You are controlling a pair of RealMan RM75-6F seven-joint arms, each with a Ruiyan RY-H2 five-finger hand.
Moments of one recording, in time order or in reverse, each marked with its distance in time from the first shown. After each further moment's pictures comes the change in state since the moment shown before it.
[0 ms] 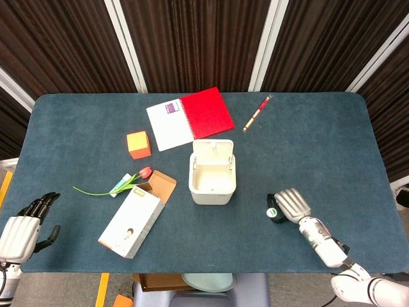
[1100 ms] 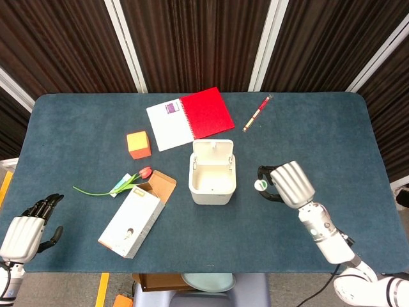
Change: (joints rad) left arm -0.006 -0.004 0.005 -0.005 -0.005 -0.022 0.032; right arm 0.038 0.232 0.172 -0.475 -0.015 0.217 -0.255
